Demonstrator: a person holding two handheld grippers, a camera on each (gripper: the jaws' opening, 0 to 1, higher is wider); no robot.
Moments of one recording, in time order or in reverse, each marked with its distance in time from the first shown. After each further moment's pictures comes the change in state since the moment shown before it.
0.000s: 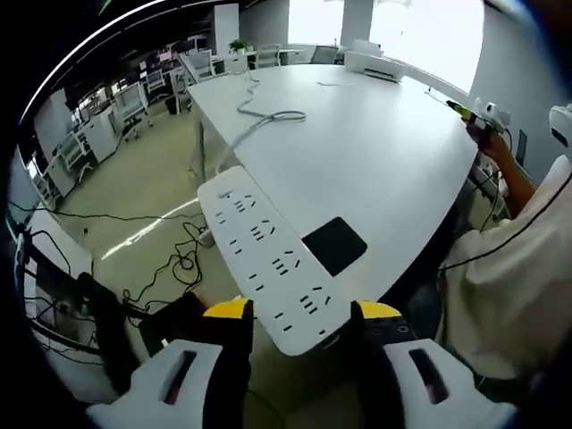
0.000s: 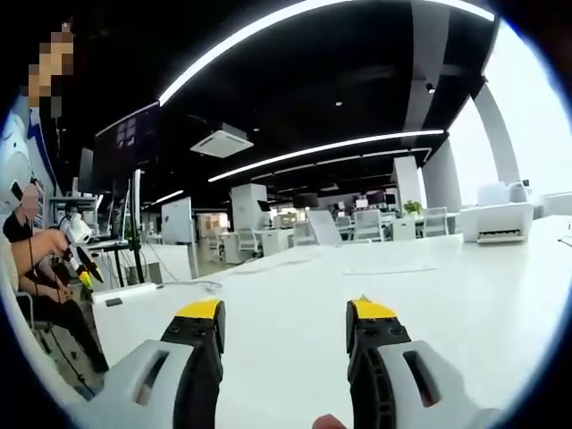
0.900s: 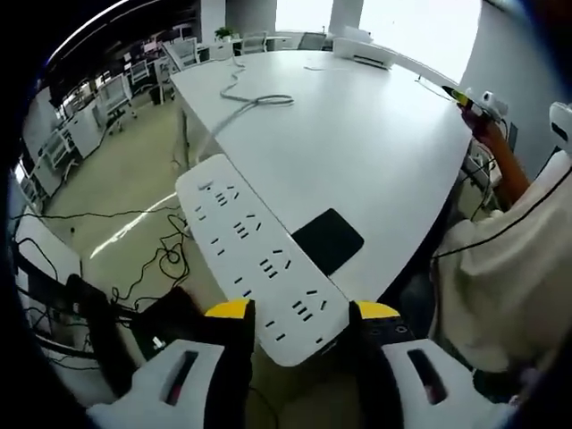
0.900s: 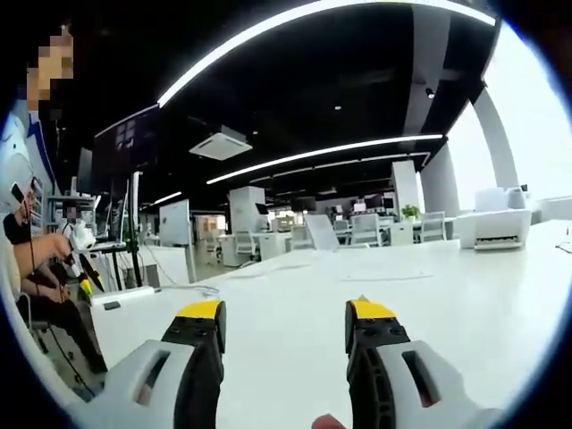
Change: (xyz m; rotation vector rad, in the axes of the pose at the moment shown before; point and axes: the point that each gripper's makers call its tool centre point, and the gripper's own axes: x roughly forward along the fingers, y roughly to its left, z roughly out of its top) left arm 0.016 -0.007 -0.004 0.010 0.071 -0.076; right arm -0.001 -0.001 0.013 -0.013 -0.015 -0.011
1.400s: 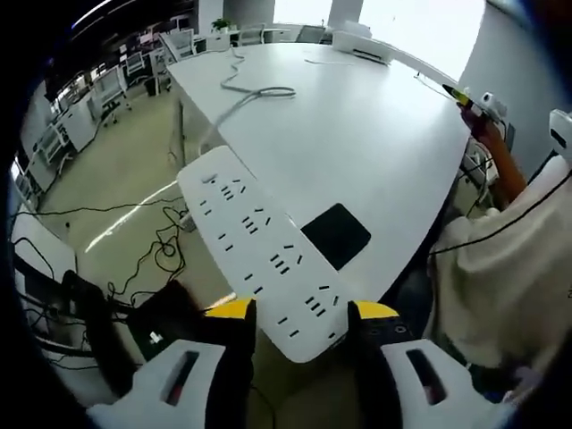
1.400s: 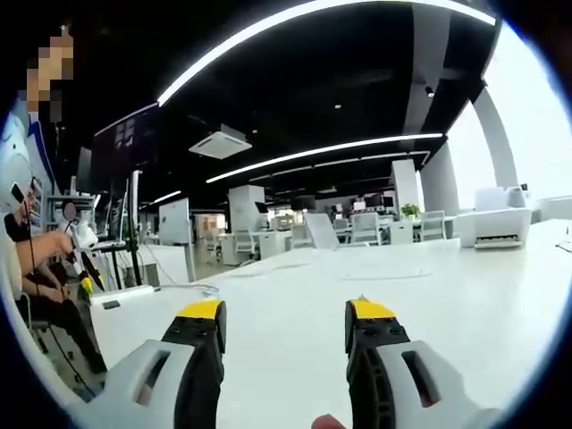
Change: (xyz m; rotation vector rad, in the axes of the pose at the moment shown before) left arm 0.001 0.010 -0.002 -0.014 0.044 -0.029; right arm 0.002 0.001 -0.002 0.000 0.008 -0.003
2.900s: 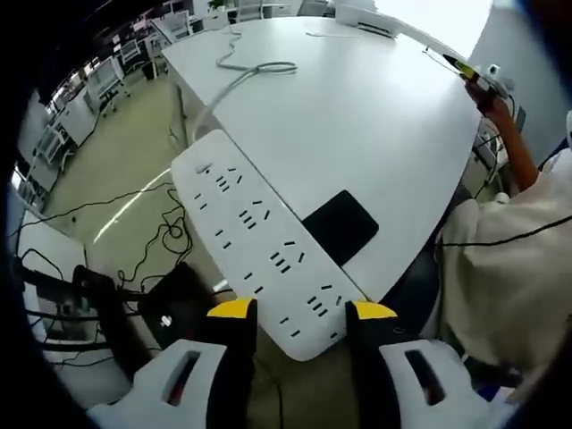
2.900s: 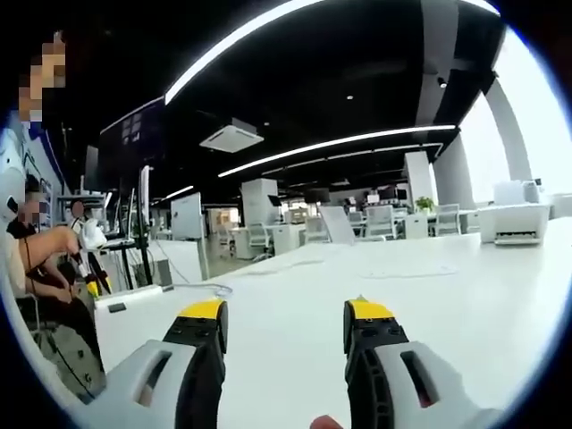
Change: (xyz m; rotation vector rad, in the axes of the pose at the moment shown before) left arm 0.005 0.001 -0.002 0.022 0.153 0.045; right arm 0.045 0.022 -0.002 0.014 0.040 0.074
